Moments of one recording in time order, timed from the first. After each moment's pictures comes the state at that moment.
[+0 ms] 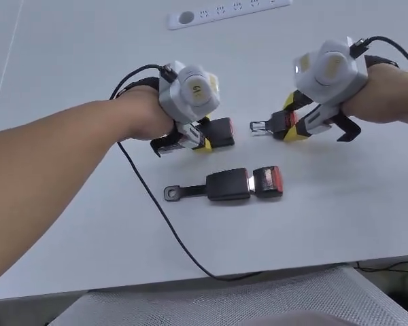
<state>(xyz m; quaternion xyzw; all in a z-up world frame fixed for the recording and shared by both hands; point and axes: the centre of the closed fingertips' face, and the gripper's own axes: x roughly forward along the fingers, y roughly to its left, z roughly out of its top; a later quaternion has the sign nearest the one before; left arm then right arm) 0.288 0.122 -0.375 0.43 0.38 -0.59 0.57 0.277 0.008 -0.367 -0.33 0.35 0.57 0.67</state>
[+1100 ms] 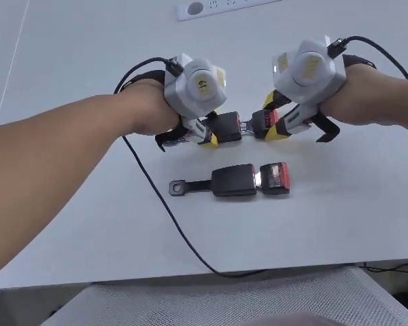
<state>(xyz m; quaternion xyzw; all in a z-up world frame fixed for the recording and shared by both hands) 0.287 0.122 -0.374 0.44 0.37 -0.60 0.57 0.282 0.051 -0.367 -0.32 0.32 0.60 0.66</state>
